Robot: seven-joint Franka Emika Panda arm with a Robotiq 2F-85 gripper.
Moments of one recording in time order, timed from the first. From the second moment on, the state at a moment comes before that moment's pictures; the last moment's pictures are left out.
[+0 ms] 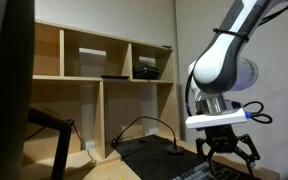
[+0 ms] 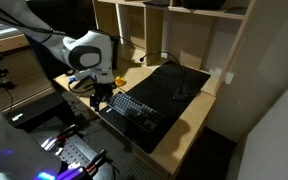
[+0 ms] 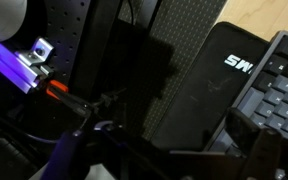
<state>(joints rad) -0.12 -0.19 0.07 -2.74 0.00 2.33 1.16</state>
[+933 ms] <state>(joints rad) -0.11 -0.19 0.06 -2.74 0.04 2.28 1.25</state>
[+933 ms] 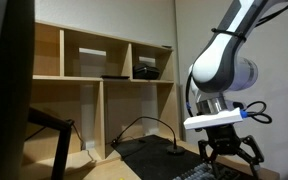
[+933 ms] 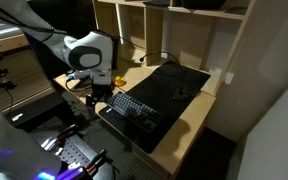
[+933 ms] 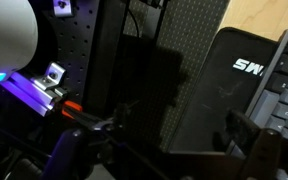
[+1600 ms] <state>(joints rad) -0.11 -0.19 0.06 -2.74 0.02 2.32 1.27</state>
